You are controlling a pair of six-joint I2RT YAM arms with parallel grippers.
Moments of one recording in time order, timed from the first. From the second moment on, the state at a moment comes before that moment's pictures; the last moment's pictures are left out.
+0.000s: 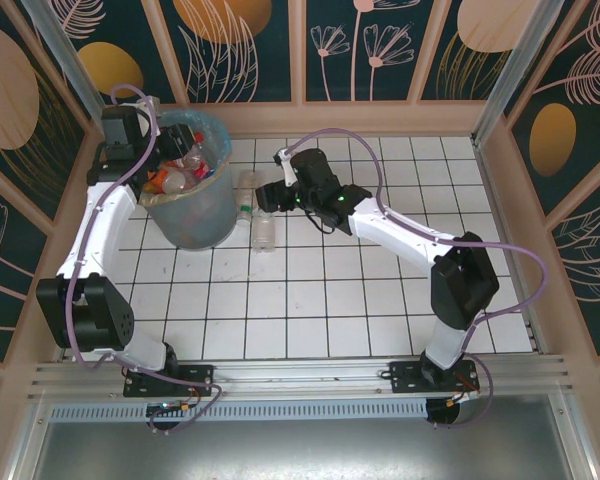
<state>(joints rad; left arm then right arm) 0.03 1.55 1.45 -0.38 0.32 -0.35 0.78 1.76 1.45 -0.23 -0.06 0.29</state>
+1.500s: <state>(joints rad) 0.02 1.16 1.22 -0.16 0.32 -0.21 0.85 2.18 1.60 -0.42 -0.02 0.58</state>
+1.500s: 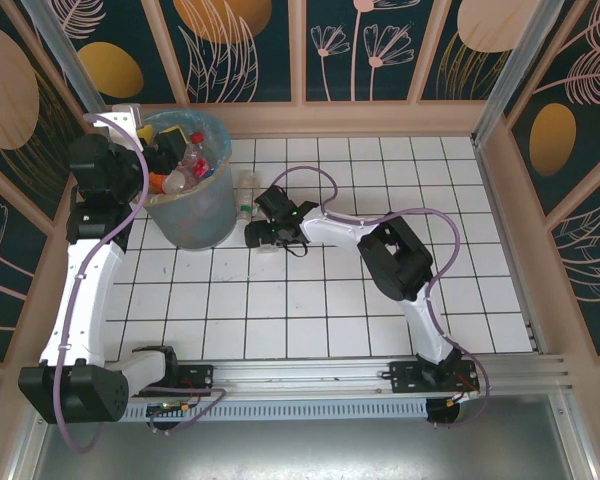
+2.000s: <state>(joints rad) 0.02 1.16 1.23 -0.16 0.32 -0.22 0.81 2.09 1.48 -0.43 -0.02 0.52</state>
